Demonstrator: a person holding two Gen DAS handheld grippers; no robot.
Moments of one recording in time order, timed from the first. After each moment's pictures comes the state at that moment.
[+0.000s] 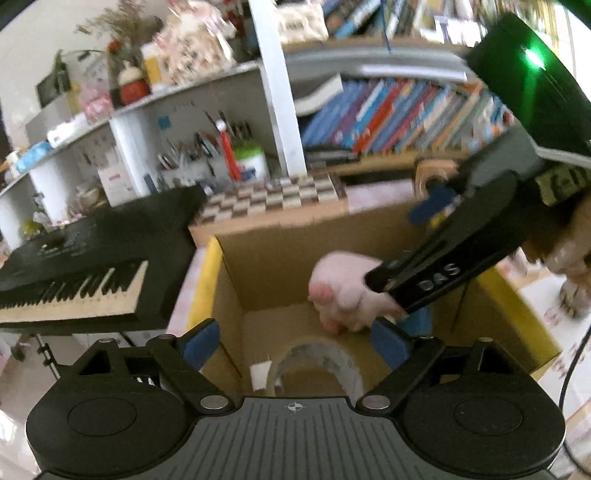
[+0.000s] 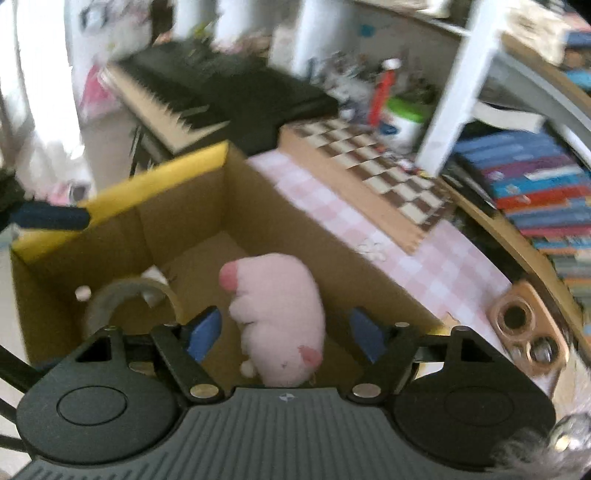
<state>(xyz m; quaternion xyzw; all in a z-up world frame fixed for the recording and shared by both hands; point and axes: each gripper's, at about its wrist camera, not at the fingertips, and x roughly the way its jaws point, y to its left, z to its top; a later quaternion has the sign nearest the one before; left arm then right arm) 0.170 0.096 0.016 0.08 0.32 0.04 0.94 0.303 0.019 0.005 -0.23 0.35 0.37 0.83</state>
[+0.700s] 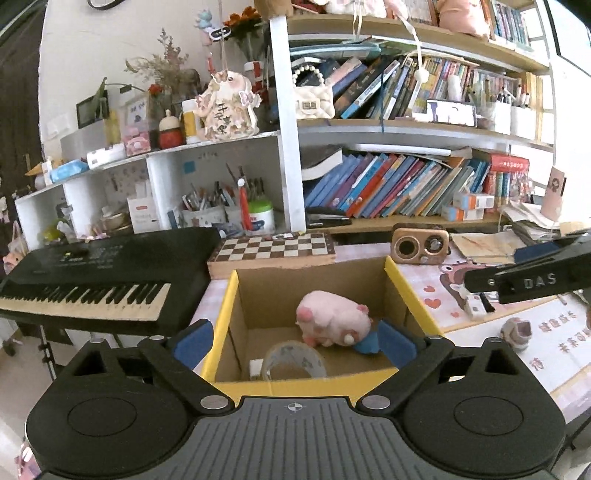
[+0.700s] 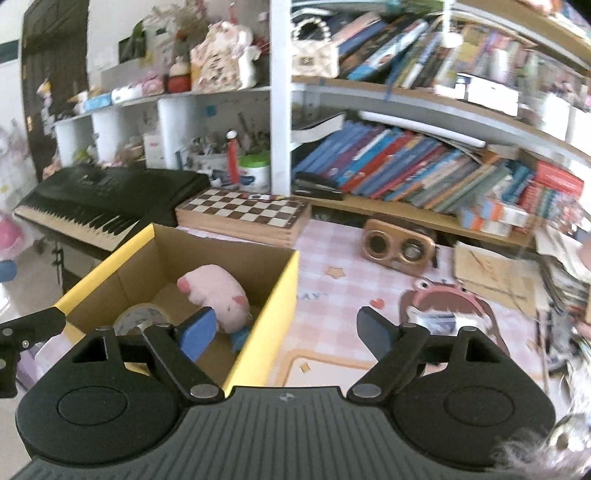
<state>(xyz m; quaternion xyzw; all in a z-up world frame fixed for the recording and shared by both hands) 0.068 0.087 0.066 0.04 0.24 0.03 0.97 0.165 -0.102 0.062 -0.05 0.28 0.19 0.94</state>
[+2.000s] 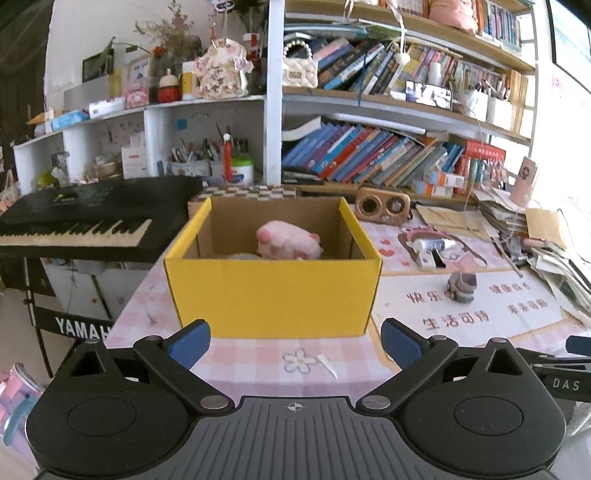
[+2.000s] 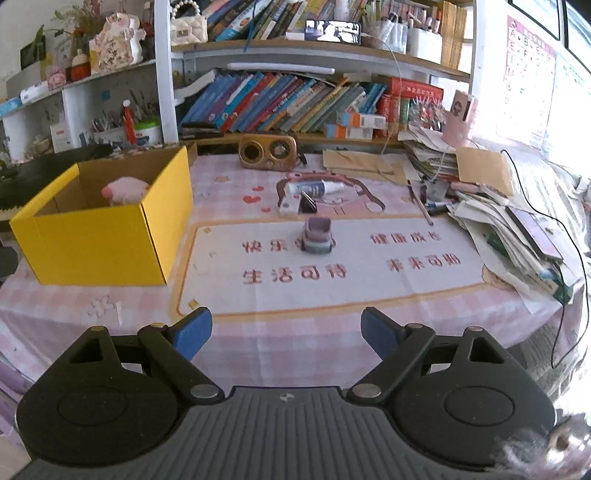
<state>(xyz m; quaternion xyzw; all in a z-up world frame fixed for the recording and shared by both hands) -0.016 0.052 0.023 -0.02 0.27 0.01 0.96 -0.007 -0.172 -0.009 -0.01 0.32 -0.01 0.95</state>
